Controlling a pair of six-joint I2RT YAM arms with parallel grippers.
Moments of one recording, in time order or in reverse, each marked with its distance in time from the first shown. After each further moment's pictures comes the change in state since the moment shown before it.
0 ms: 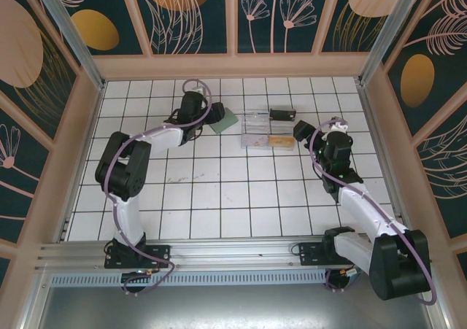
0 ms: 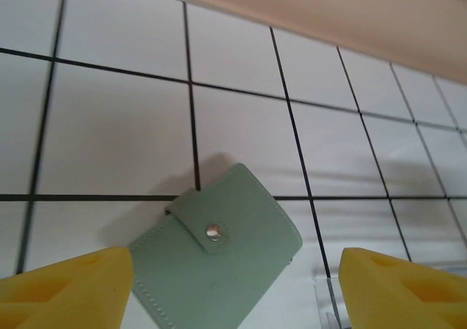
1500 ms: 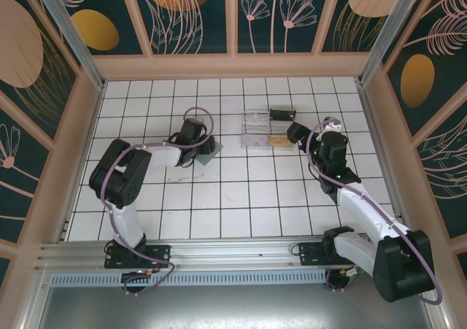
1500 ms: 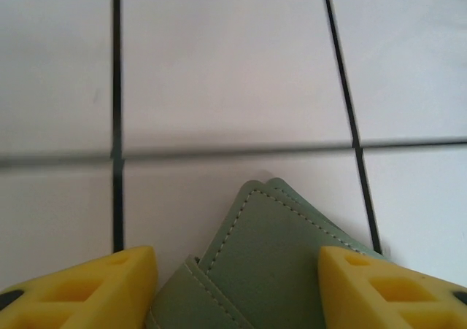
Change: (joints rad) left arm -0.041 -0.138 -0.377 -0.023 -0.081 0.053; right arm 0.072 -0.009 0.017 -0.045 0.009 0.000
